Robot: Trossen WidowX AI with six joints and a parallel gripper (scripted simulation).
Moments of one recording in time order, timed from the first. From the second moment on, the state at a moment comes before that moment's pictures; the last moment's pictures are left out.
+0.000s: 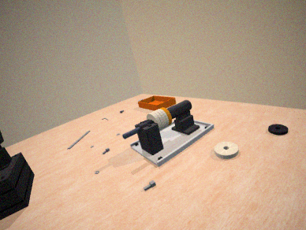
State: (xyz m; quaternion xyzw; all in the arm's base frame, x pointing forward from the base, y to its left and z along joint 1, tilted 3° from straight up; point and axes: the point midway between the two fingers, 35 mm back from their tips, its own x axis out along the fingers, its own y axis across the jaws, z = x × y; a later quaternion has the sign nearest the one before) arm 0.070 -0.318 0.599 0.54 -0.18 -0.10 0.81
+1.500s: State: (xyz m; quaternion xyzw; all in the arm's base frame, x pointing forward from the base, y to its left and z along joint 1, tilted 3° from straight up) arm 0.263 0.030 0.613 -0.14 -0.29 -0.15 0.93
